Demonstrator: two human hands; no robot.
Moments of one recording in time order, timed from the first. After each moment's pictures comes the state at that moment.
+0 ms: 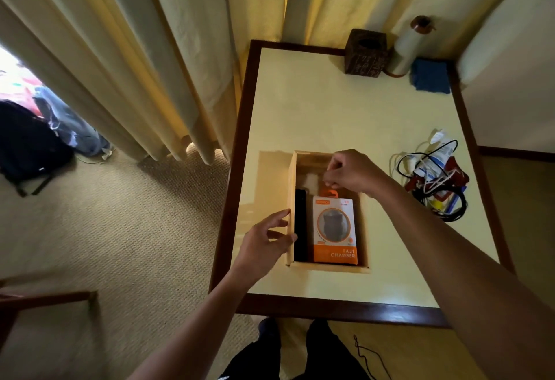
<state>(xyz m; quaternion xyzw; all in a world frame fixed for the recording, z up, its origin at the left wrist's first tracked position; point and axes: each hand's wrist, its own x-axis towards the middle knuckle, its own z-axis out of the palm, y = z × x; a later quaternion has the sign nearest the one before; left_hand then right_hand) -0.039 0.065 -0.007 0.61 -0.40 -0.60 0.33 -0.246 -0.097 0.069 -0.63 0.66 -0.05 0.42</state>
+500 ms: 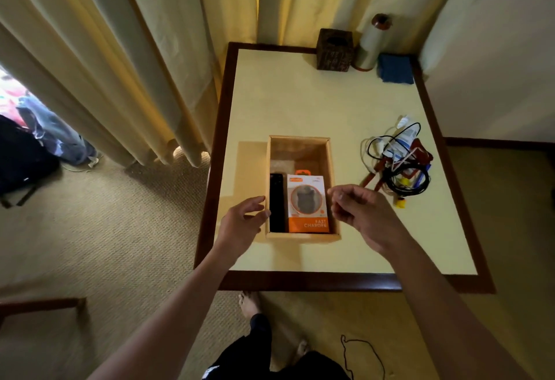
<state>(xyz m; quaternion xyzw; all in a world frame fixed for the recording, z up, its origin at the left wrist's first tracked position) -0.048 0.080 0.001 0.66 -0.38 -0.56 0.33 -0.313 0.057 0.079 -0.36 0.57 -0.37 0.64</state>
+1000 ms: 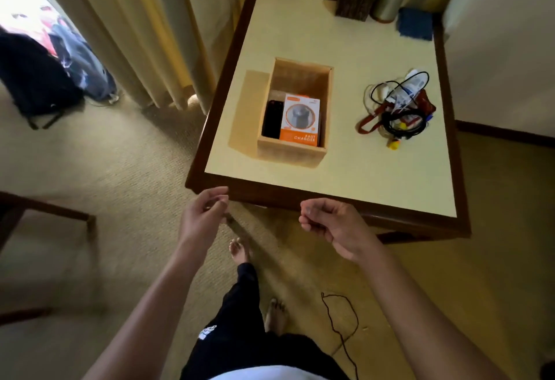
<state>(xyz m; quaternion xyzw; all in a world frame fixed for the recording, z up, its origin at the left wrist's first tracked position) -0.064 0.296 0.008 0.70 -0.26 -0.51 0.43 -0.336 0.236 0.039 -0.28 0.53 -0.27 0.75</state>
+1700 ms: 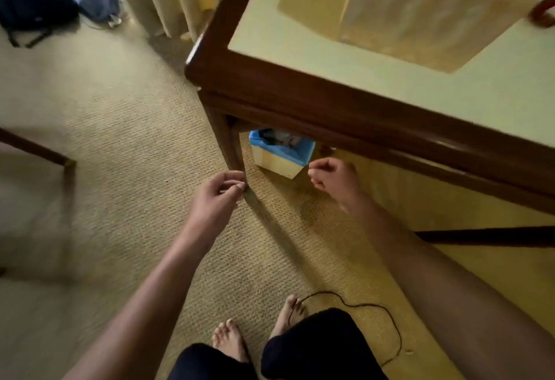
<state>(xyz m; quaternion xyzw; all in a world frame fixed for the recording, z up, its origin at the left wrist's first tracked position) -0.026 0.324 -0.281 0.74 -0.25 -0.48 0.41 -0.246 0.186 -0.326 -0.49 0.65 -0.17 0.56</state>
